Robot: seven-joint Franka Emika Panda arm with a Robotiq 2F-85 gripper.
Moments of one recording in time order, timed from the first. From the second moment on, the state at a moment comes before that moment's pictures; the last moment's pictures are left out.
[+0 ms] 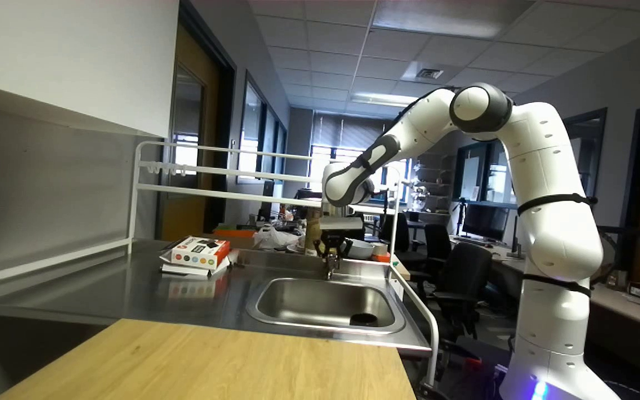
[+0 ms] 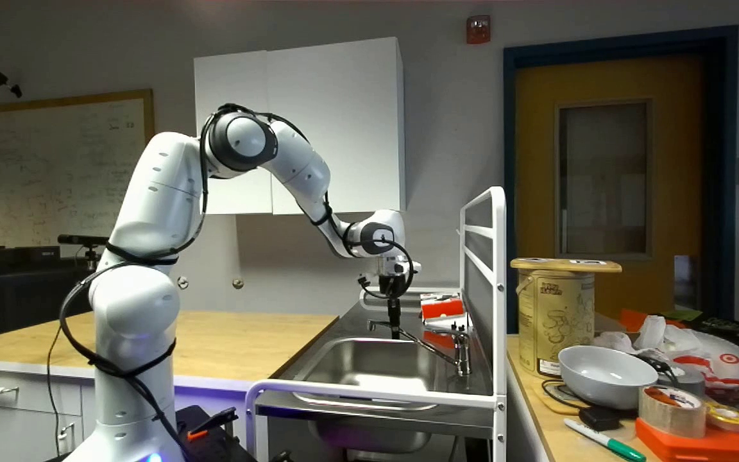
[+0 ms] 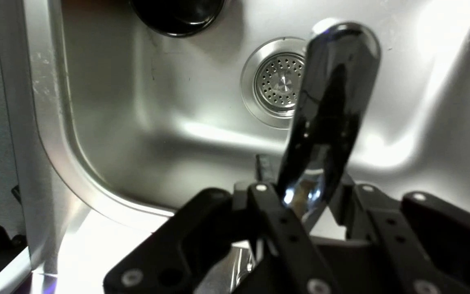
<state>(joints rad) -0.05 0.30 -0.11 -2.01 -0.10 2.29 0.78</state>
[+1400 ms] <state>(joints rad) -0.05 0.32 -0.15 -2.01 -0.10 2.26 0.78</state>
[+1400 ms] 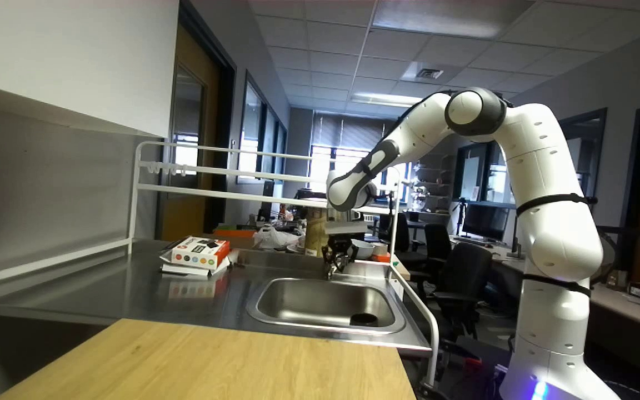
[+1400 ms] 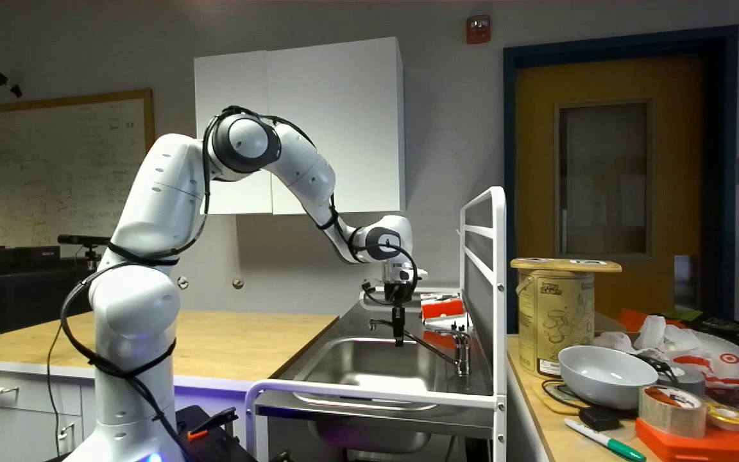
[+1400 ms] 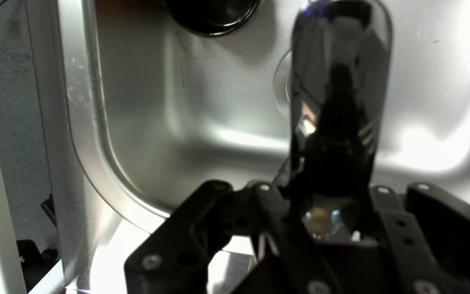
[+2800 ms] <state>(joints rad) -0.07 0.33 -0.19 -2.05 -0.09 2.26 0.78</state>
